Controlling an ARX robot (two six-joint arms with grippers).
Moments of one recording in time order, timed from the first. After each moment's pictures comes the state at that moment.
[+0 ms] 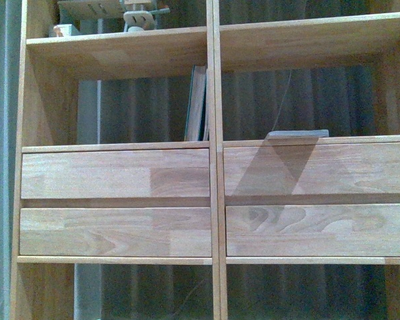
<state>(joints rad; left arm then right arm) -0.01 0.00 0.01 0.00 0.00 0.00 0.00 0.00 0.02 0.00 0.00 0.00</state>
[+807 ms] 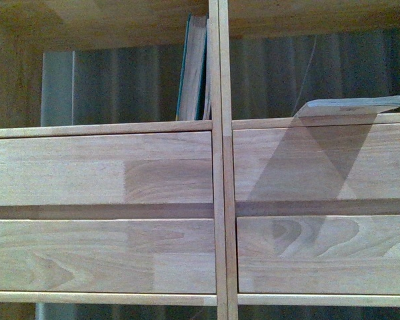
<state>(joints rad) -0.01 0.00 0.01 0.00 0.00 0.00 0.00 0.00 0.02 0.00 0.00 0.00</state>
